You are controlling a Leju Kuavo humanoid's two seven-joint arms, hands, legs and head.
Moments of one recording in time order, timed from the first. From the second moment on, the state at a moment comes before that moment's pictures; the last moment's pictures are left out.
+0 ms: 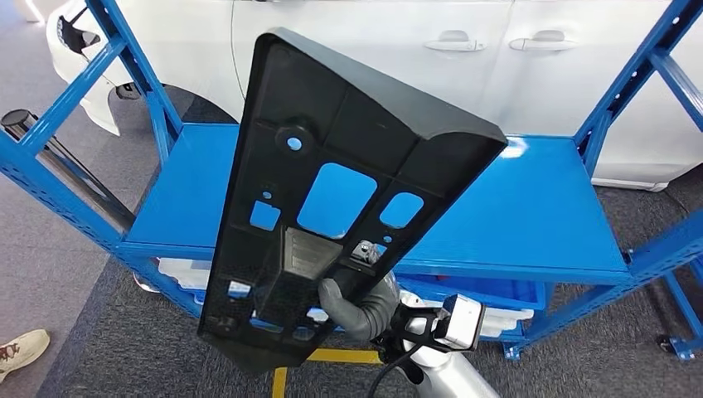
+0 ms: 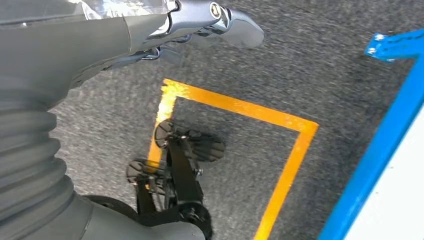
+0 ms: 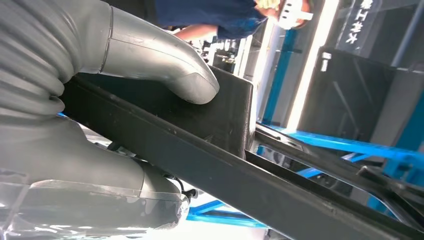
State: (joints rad) left arm -0.08 0.11 -1.04 -0.13 1.57 0.13 -0.55; right arm -0.33 0.06 0.68 -1.58 -0.13 0.20 -0.69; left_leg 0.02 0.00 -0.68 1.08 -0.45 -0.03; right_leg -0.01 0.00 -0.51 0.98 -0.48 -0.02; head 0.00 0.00
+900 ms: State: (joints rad) left arm -0.09 0.11 -1.08 -0.13 1.56 0.12 -0.52; right arm -0.28 0.11 0.55 -1.73 -0.12 0.25 -0.69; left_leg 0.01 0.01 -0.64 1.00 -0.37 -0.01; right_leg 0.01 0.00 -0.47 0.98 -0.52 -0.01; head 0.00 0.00
